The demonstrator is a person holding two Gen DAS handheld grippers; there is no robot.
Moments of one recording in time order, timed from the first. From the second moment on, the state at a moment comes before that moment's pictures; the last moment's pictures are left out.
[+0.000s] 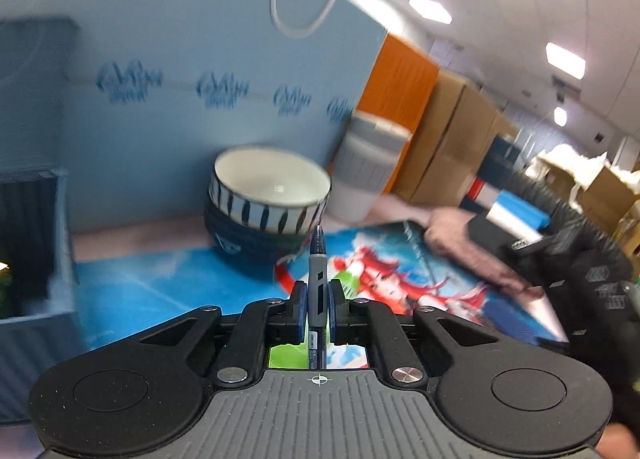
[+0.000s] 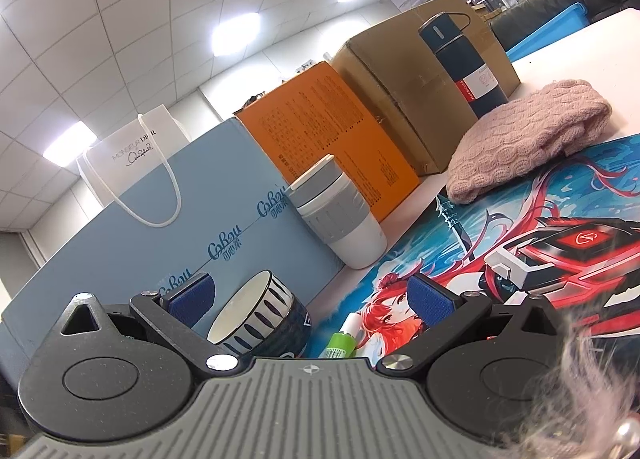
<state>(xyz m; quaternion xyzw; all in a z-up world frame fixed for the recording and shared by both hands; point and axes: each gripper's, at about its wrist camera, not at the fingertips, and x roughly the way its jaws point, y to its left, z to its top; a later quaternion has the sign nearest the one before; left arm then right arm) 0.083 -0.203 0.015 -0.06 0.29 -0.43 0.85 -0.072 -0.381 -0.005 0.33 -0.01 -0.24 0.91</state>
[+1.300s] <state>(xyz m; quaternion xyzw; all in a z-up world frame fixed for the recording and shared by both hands) 0.110 -0.041 0.063 0.07 0.12 -0.16 0.98 -0.061 -0.364 -0.007 0.31 0.02 -0.16 0.94</state>
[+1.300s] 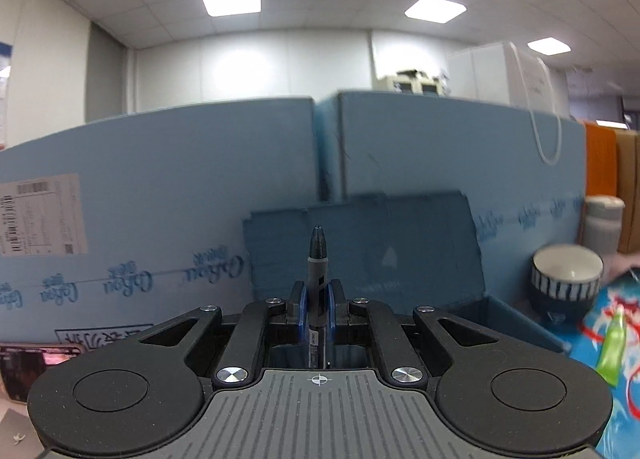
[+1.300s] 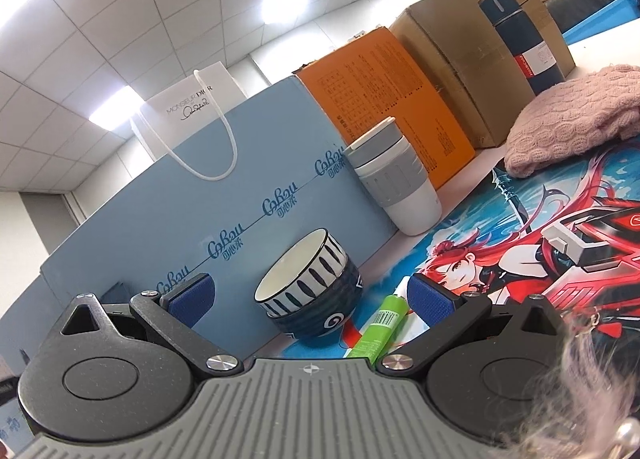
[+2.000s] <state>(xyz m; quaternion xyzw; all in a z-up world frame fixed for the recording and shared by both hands) 0.114 -0.031 0.045 0.03 0.19 -0.23 0.96 -0.059 -0.362 -0.010 0.30 0.03 -0.16 0.94</state>
